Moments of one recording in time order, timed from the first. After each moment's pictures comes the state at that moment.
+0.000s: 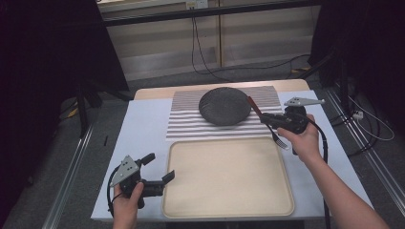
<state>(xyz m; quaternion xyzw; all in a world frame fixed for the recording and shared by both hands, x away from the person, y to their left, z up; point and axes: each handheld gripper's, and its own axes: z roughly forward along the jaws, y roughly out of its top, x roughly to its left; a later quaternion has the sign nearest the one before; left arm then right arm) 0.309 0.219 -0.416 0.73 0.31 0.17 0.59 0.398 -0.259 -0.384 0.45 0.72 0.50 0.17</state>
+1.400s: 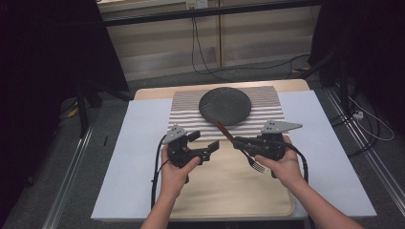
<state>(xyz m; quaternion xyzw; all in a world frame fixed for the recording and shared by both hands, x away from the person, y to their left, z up) 0.367 0.093 -0.391 0.71 0.36 0.07 0.60 0.345 -0.185 -0.393 0.34 0.74 0.57 0.10</state>
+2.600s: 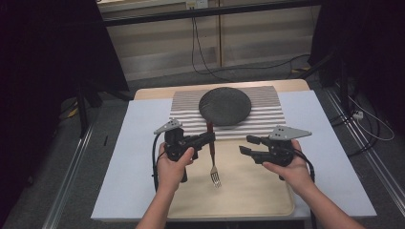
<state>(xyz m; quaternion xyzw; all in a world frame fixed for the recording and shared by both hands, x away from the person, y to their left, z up) 0.372 0.107 -0.368 0.71 0.36 -0.02 0.60 0.333 -0.207 -0.406 0.34 0.74 0.56 0.15</state>
